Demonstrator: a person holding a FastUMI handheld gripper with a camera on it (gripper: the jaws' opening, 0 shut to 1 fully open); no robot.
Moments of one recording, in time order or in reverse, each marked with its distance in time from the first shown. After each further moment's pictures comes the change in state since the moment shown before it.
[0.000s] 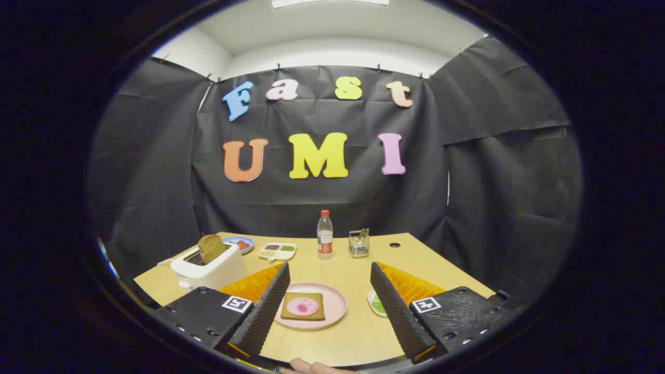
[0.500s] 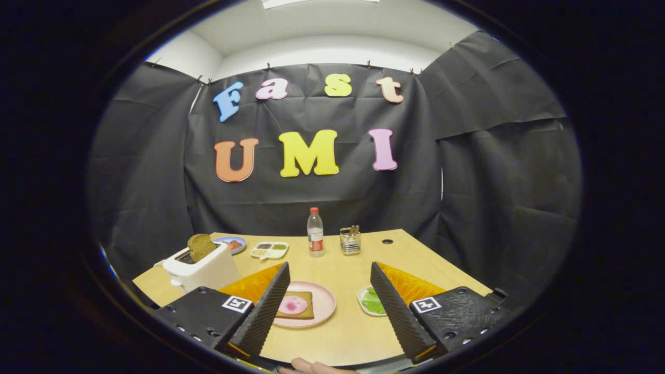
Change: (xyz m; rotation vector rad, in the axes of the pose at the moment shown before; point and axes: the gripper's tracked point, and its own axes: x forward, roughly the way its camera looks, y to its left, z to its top) arm 0.001 -0.036 -0.002 0.027 0.008 -0.032
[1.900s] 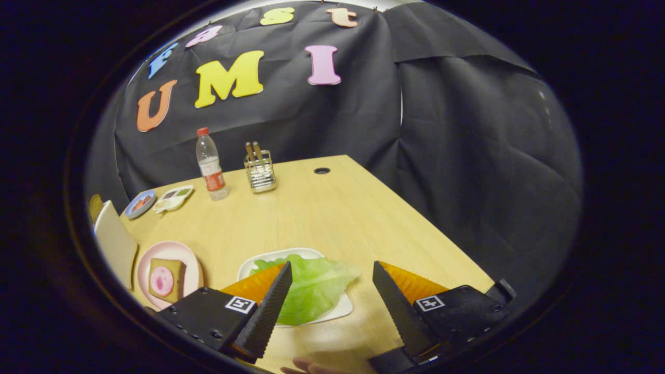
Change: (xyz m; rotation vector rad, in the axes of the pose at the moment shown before) arm 0.180 -0.189 -0.146 0.072 0.436 -0.245
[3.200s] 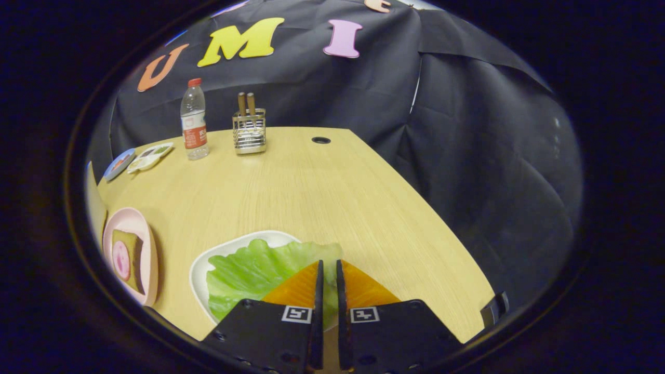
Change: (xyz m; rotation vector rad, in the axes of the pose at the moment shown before) arm 0.046 0.002 -0.019 -0.158 0.122 -0.103
